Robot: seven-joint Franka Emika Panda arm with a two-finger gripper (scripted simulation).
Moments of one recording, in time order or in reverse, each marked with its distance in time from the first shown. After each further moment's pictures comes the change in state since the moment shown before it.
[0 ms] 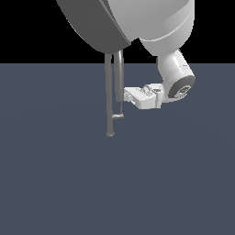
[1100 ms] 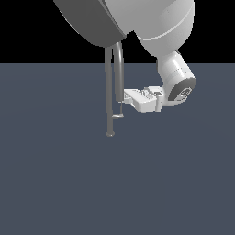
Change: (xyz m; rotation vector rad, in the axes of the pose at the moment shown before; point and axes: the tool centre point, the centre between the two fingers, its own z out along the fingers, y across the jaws) arm 0.002 0.018 0.008 -0.013 -0.041 0.001
